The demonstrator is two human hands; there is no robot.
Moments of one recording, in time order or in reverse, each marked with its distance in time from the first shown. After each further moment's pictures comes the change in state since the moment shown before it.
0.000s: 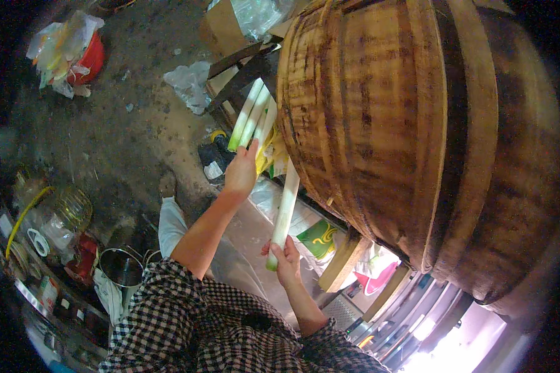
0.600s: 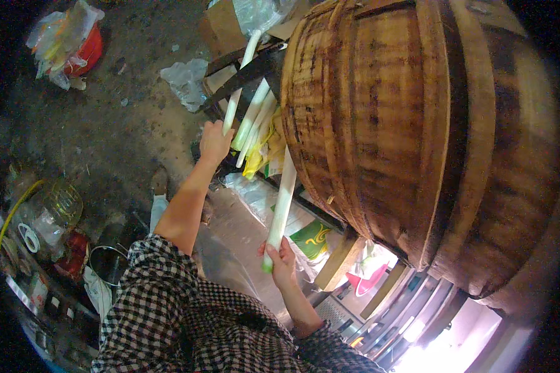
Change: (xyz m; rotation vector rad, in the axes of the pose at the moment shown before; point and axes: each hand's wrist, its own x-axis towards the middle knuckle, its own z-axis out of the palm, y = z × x) left_hand 0.064 -0.054 -0.023 -0.105 0.115 -0.192; right_hand -0.005 -0.001 0.000 0.051 -0.007 -0.022
